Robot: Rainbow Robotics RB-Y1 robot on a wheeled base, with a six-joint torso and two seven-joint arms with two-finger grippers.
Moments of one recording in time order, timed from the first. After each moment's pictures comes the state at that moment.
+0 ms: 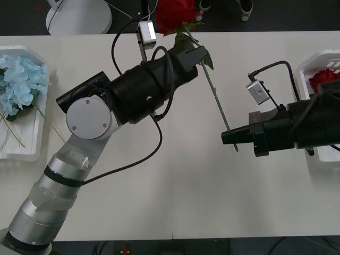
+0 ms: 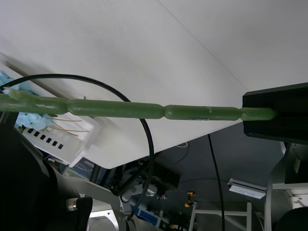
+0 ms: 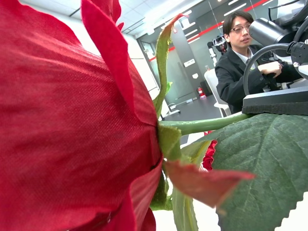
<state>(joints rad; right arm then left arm) -0.26 -0.72 0.09 -1.83 -1.77 1.33 2.03 -0.38 0.20 -0.31 -1.79 1.43 0.47 -1.70</state>
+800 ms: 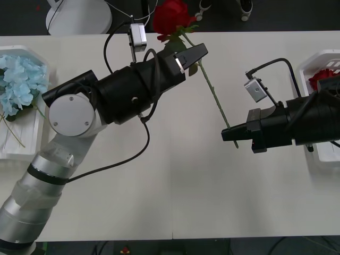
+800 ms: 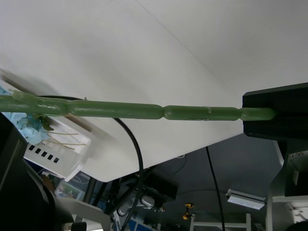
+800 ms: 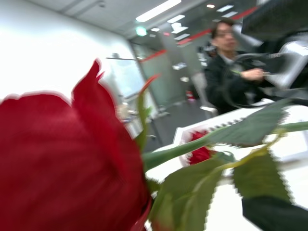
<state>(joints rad) -0.28 -0.73 0.10 -1.83 -1.70 1.33 2.00 -0.37 0.28 -0.29 -1.81 1.51 0.55 -1.67</state>
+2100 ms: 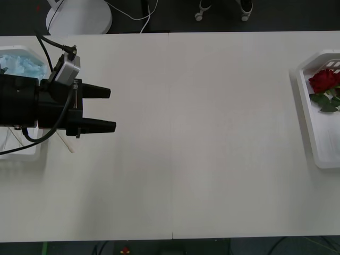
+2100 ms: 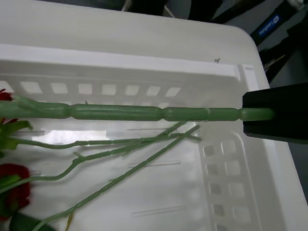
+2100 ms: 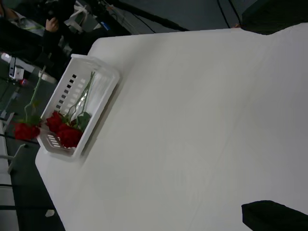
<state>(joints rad) -0.29 -1.18 -0.11 -1.29 -0.85 1.36 1.73 -0.28 0.71 0.05 -1.87 1.74 1.32 -2.45</state>
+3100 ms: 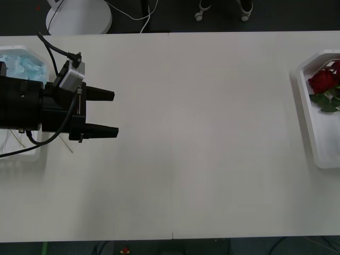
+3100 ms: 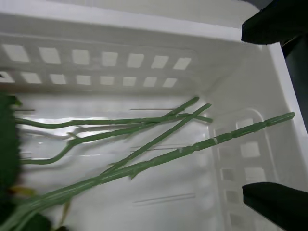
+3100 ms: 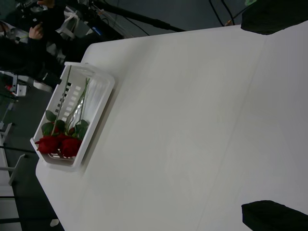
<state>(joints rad) -0.32 -1.12 -0.11 -1.24 -0.87 1.31 1.74 -0.28 0.71 0.03 -1.86 1.74 1.32 -2.51</state>
